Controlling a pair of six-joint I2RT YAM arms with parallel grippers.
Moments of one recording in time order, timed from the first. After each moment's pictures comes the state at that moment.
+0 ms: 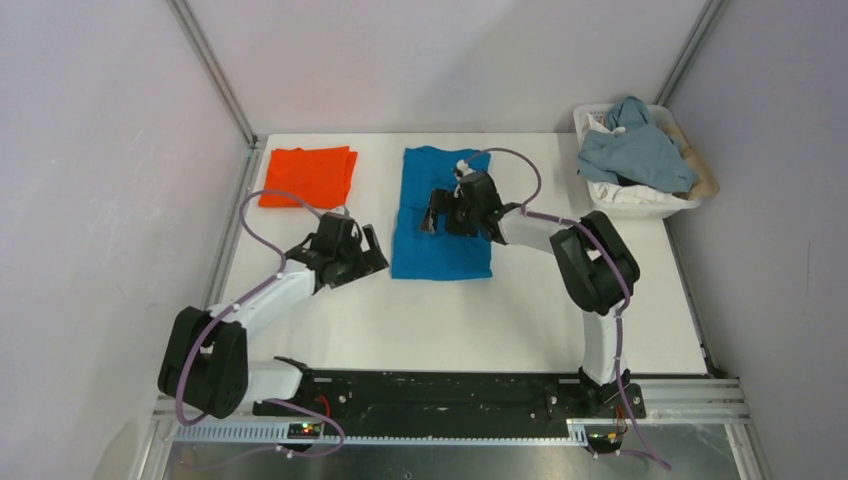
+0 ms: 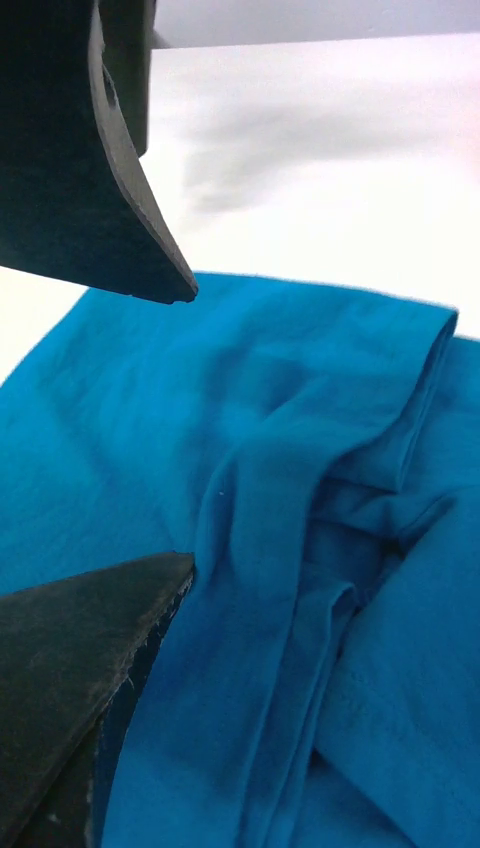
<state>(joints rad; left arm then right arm) -0.36 1.27 0.71 -0.35 -0.02 -0.67 0.57 1.99 1.25 0.06 -0.24 0.60</state>
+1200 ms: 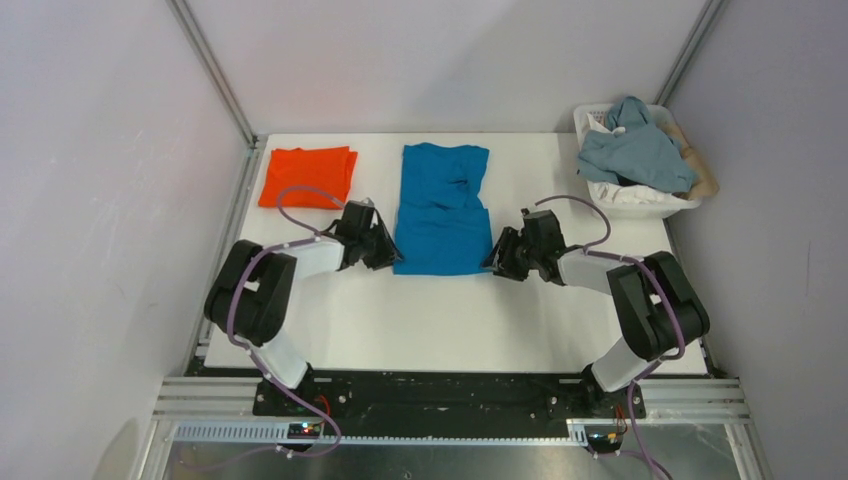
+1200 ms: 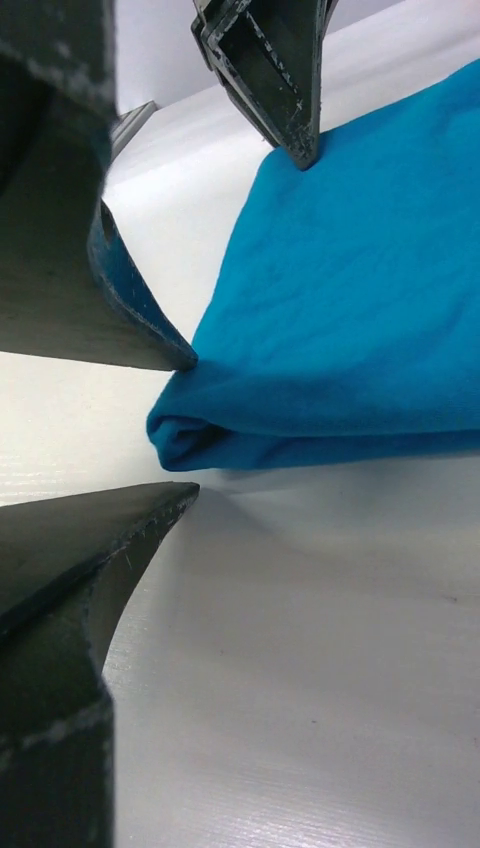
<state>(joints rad) -0.37 1.68 0.82 -0.04 0.17 -0.76 0.37 1.60 0.70 0.08 -0.30 0.75</state>
